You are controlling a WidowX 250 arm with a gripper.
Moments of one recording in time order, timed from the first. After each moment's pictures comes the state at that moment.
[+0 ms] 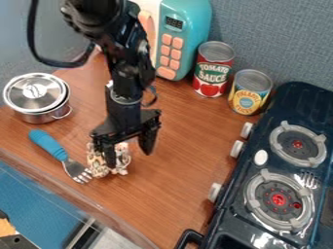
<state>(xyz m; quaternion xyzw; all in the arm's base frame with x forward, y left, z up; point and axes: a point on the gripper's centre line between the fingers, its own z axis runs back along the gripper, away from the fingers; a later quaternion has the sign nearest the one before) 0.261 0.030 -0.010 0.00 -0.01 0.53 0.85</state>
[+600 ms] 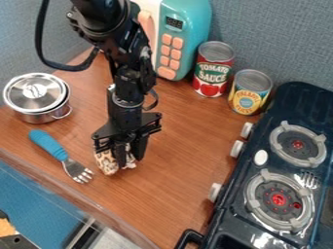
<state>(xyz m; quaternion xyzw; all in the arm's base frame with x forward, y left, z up) 0.263 0.030 -0.017 0.00 0.00 0.53 0.85</state>
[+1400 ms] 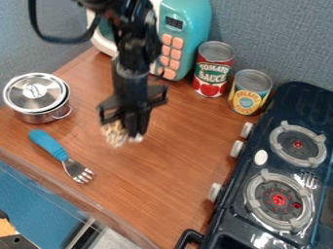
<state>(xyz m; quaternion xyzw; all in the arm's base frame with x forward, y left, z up) 0.286 0.034 0.028 -0.01 -0.03 0.52 0.85</state>
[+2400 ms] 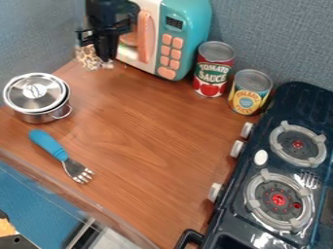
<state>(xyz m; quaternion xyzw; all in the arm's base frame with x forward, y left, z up) 0.380 0.176 0.040 0.01 -0.04 0.60 0.80</state>
